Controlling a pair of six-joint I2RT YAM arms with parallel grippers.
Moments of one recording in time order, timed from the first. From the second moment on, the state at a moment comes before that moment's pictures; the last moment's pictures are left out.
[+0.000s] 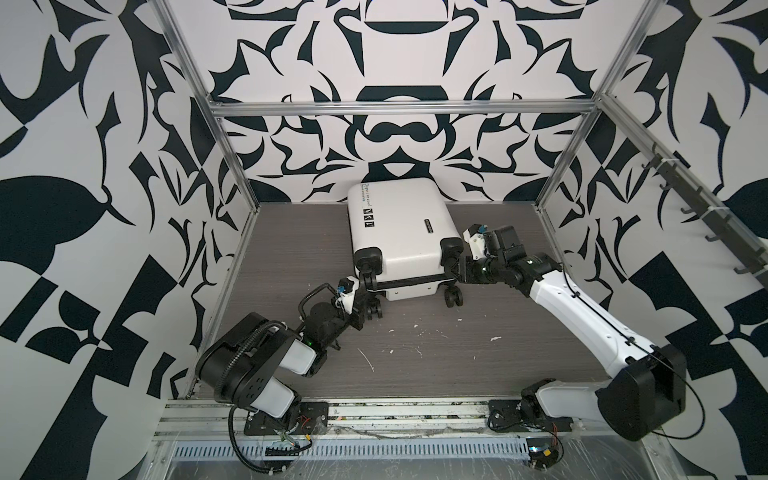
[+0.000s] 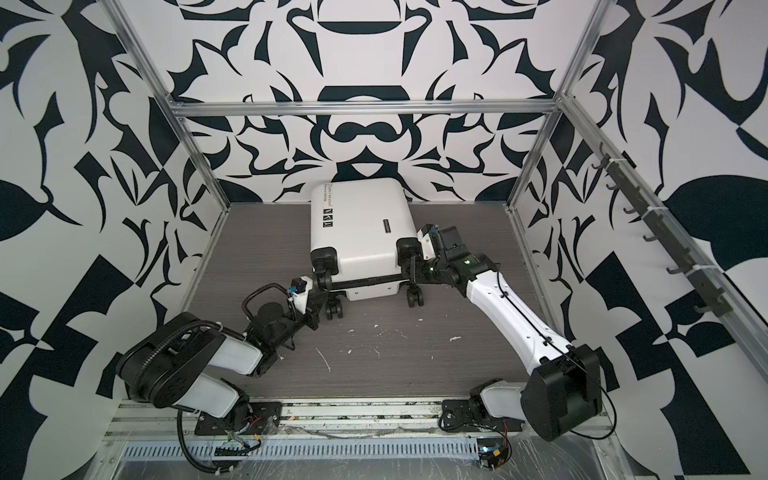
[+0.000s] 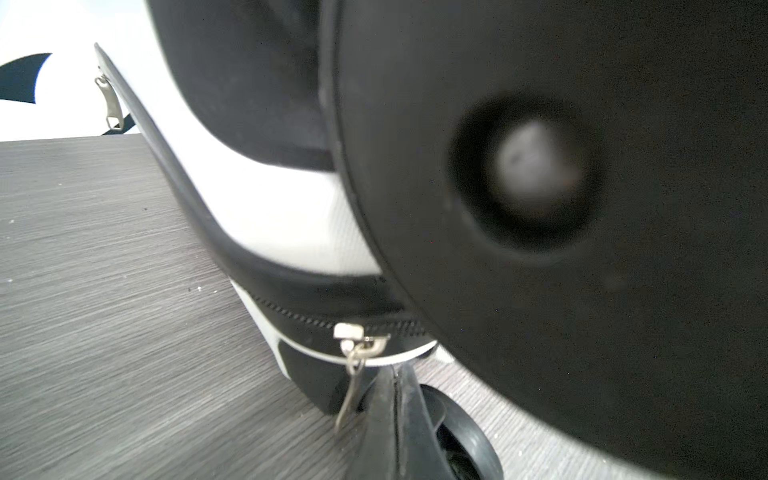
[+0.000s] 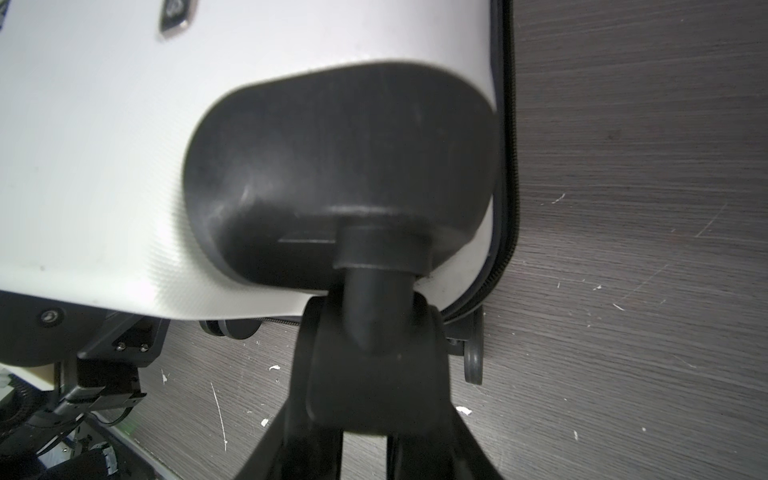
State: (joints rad) left arm -0.54 1.51 0.15 1.19 0.15 -0.14; right arm 0.38 1.31 1.11 -0.68 -0.24 0.38
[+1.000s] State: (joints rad) left arm -0.54 1.36 0.14 0.97 0.05 -0.10; right arm 0.38 1.31 1.11 -0.67 -0.25 0.40
